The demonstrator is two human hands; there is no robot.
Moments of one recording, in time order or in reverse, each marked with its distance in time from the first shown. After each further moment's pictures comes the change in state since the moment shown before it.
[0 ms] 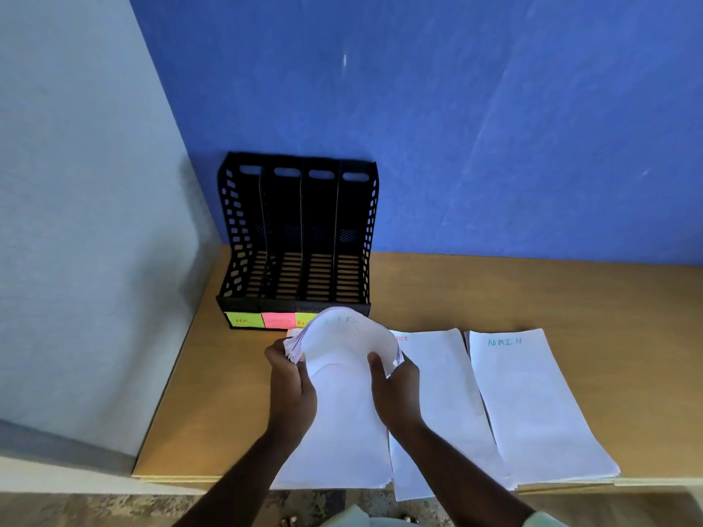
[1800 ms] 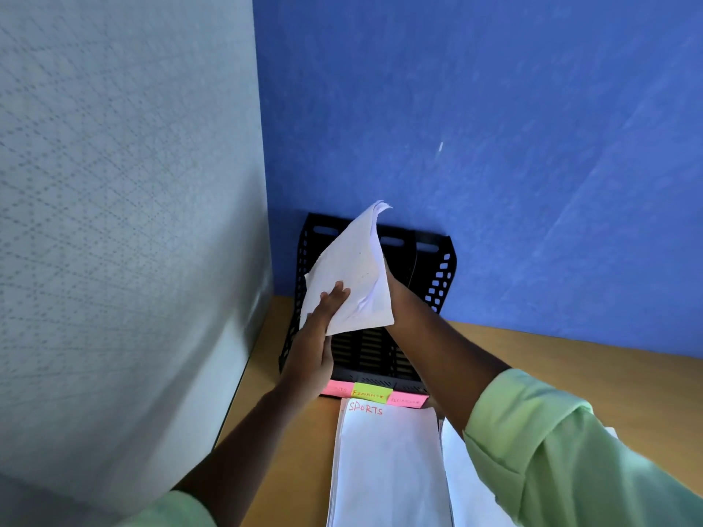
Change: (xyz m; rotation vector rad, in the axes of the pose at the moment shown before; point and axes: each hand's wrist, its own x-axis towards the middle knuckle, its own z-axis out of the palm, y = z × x) left_hand 0.179 -0.003 -0.090 -0.021 -0.154 0.336; right_hand 0.161 -0.236 0.143 0.491 -0.418 0.397
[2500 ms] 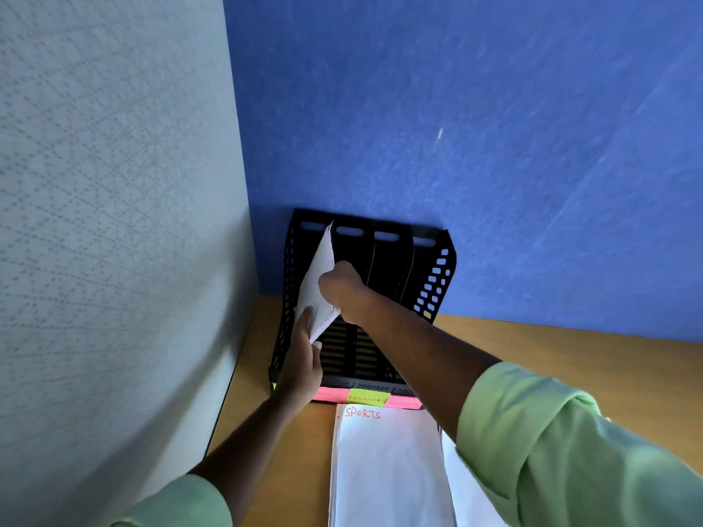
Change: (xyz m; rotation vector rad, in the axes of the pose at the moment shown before) left_hand 0.009 -0.088 0.044 0.001 -0.052 -0.306; right_hand 0.057 0.010 0.045 -0.712 0.123 0.026
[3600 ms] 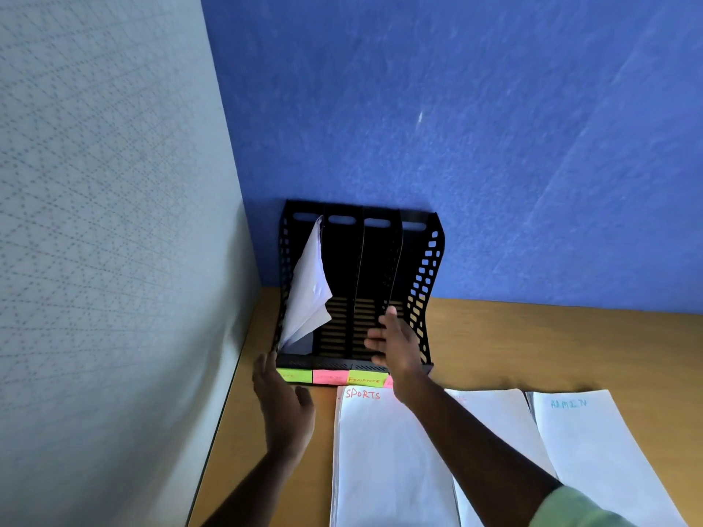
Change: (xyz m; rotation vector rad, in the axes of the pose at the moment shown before) left_hand -0.089 -0.026 0.008 0.190 0.335 -0.180; right_hand -0.048 0.167 -0.019 0.631 0.159 0.015
